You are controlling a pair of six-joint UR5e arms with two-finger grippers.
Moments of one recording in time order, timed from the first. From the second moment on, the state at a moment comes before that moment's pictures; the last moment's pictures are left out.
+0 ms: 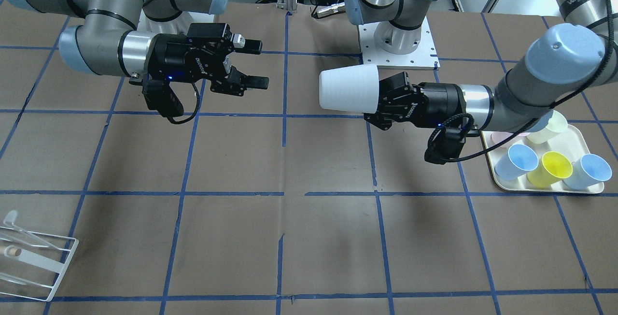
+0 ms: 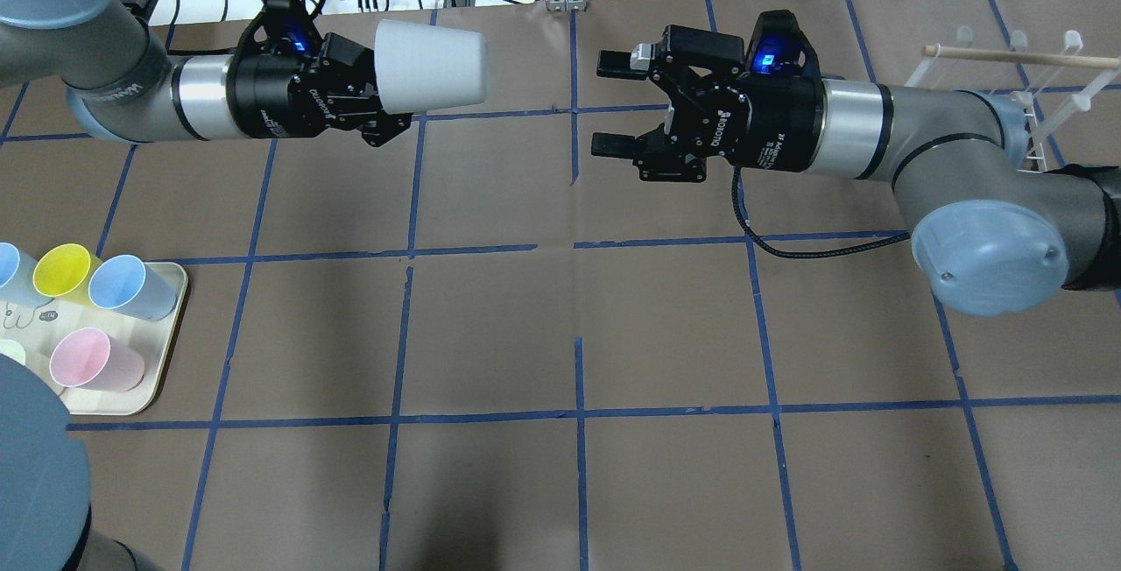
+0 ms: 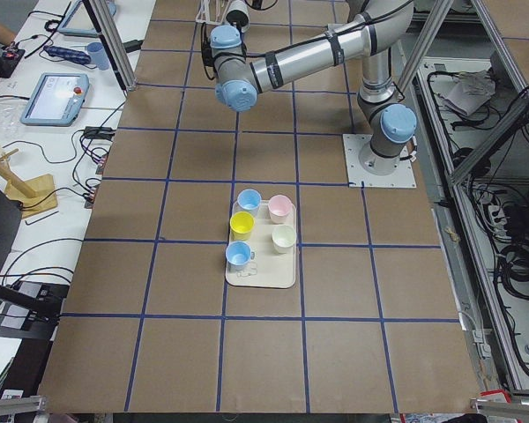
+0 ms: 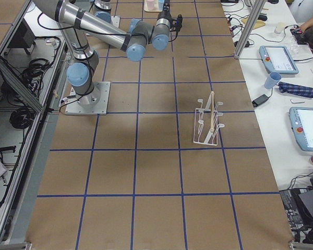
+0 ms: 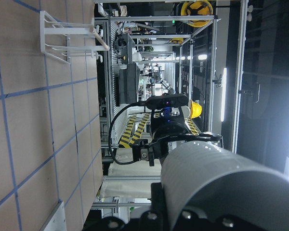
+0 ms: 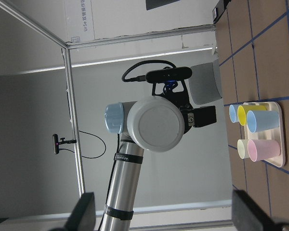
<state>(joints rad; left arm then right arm) -1.35 -1.94 -1.48 -2.90 0.24 1.60 1.46 -1.56 2.06 -1.74 0.05 -0.22</state>
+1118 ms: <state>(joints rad) -1.50 -1.92 -1.48 -3.01 0.05 1.66 1.48 -1.51 2.01 -1.80 0.09 -0.07</state>
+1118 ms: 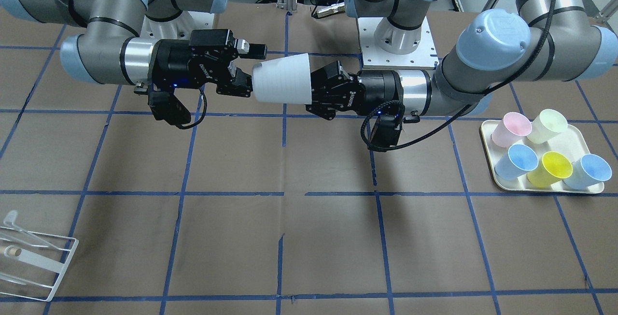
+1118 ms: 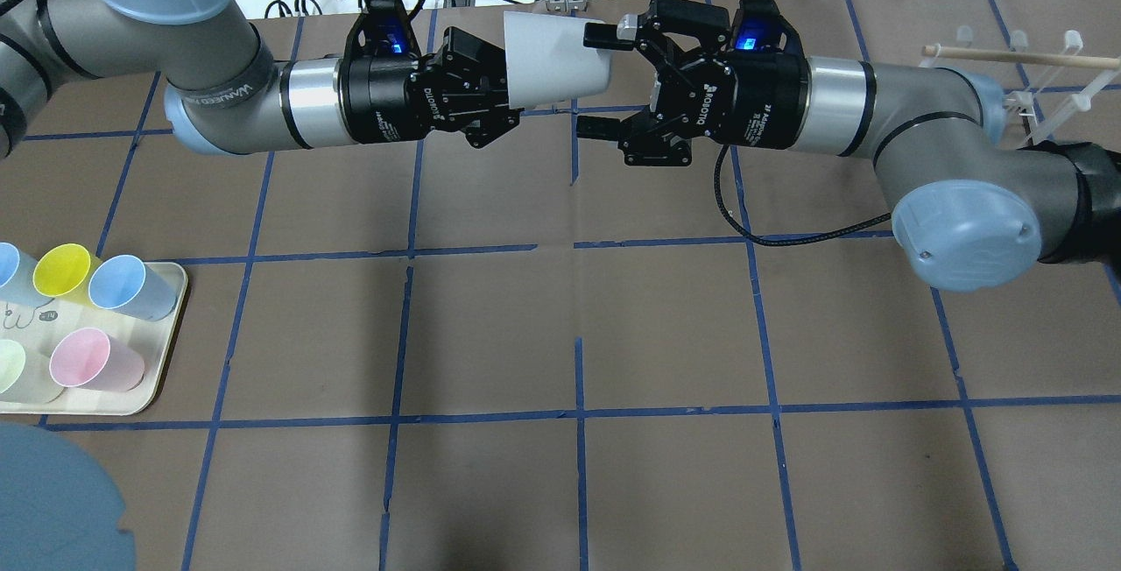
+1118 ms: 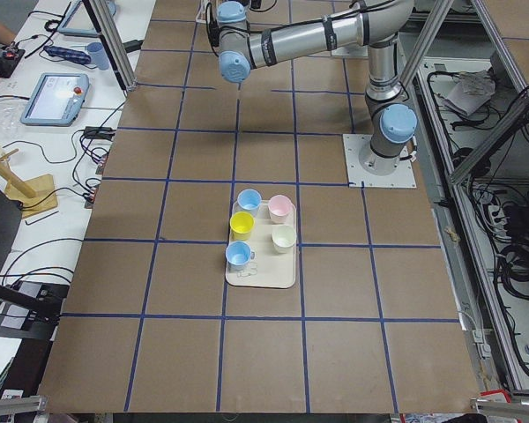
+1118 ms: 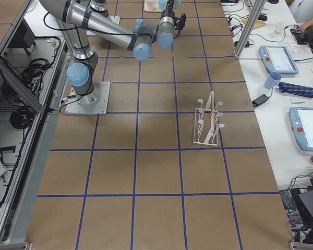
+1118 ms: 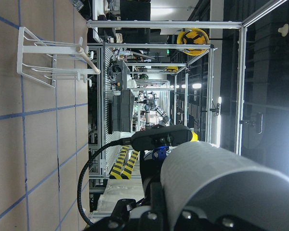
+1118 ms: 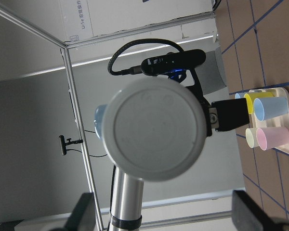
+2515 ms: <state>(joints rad) -1.50 -1.92 -1.49 -3.13 0.06 1.68 1.48 -1.51 2.00 -1.84 0.09 0.02</state>
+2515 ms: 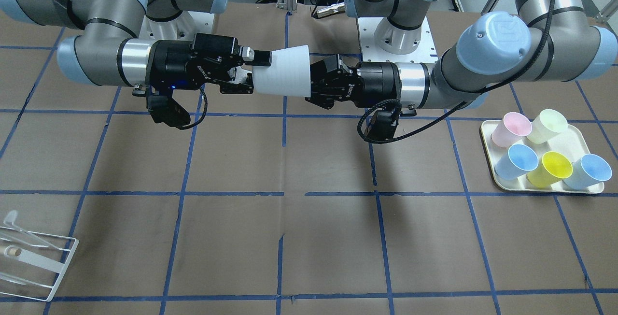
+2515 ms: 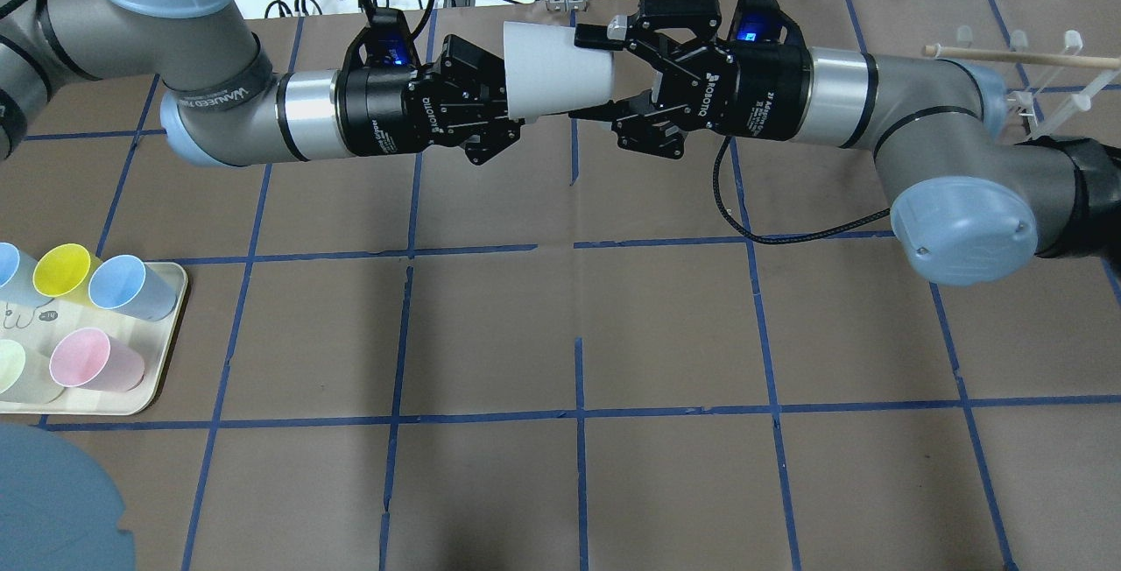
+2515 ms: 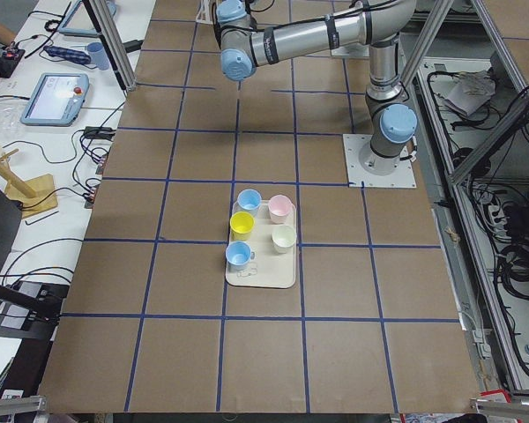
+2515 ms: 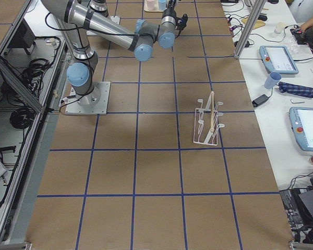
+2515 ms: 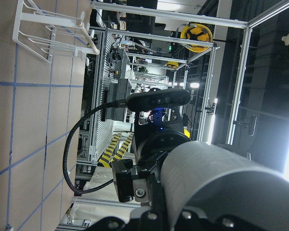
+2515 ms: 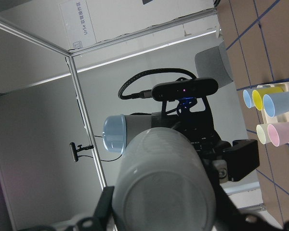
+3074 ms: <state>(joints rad) -1.50 -1.92 -1.47 -3.19 0.06 1.67 1.47 -1.51 2.00 -1.84 0.09 0.02</state>
